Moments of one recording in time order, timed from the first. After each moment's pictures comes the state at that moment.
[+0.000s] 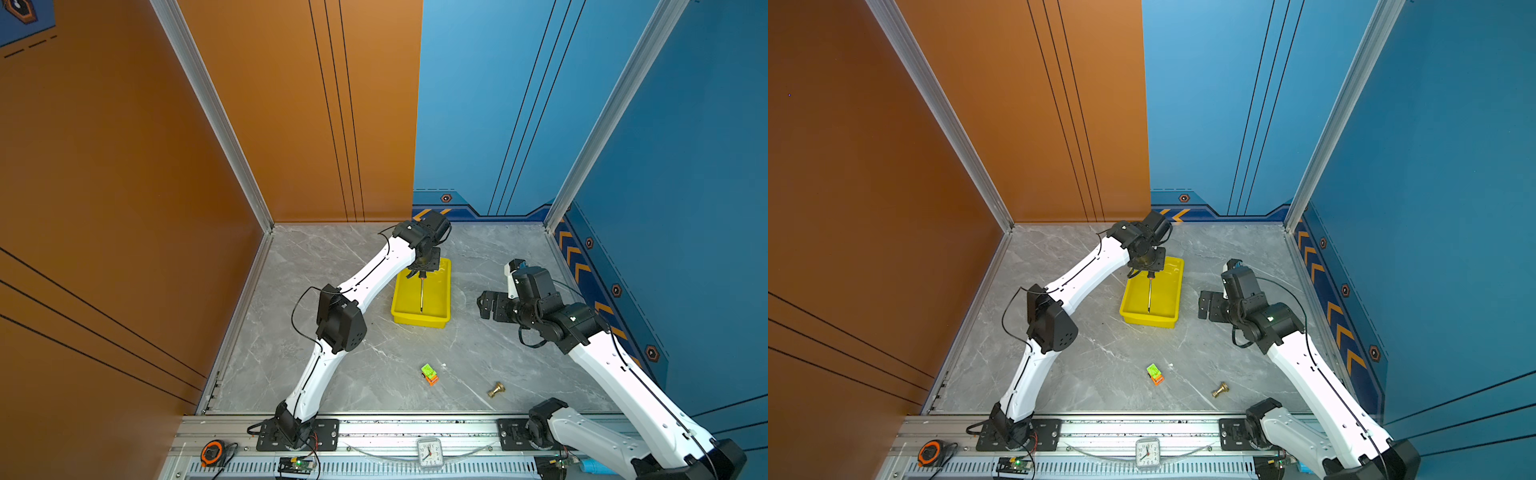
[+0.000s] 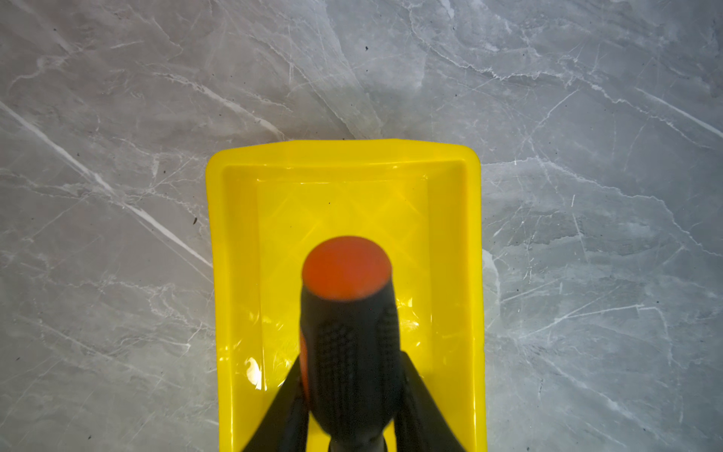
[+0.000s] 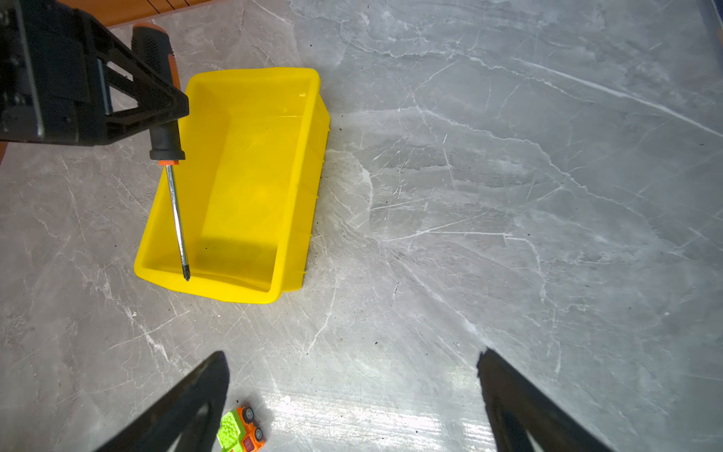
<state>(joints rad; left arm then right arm) -0.70 2.35 2.45 -1.21 -0.16 -0.54 0.41 1.00 1.01 -0.86 0.10 0.44</state>
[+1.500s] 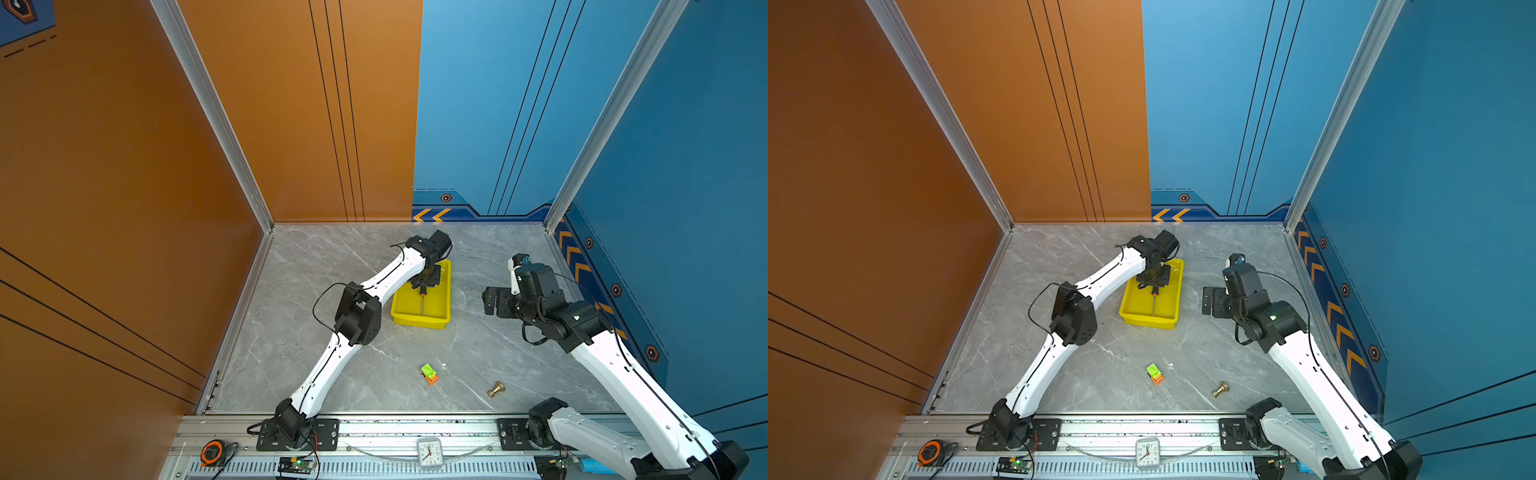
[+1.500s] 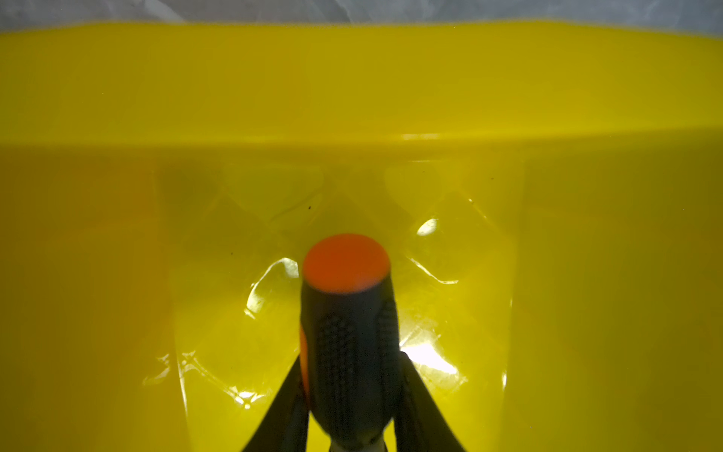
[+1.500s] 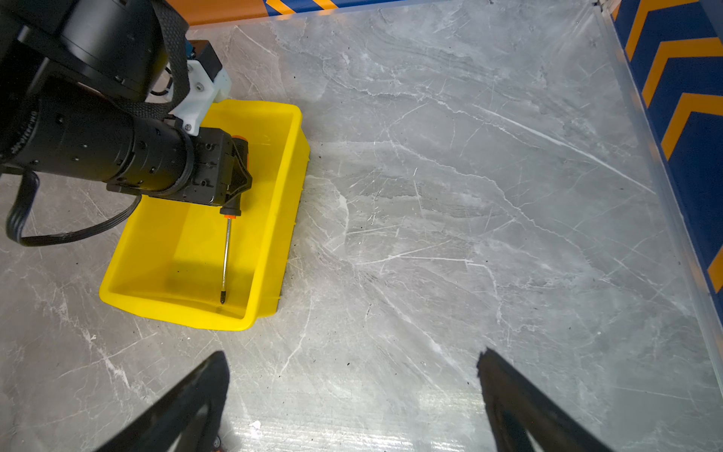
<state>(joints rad) -0.69 2.60 2.52 -1.21 -0.11 -0.55 0.41 1.00 1.04 -0.85 0.18 0.37</state>
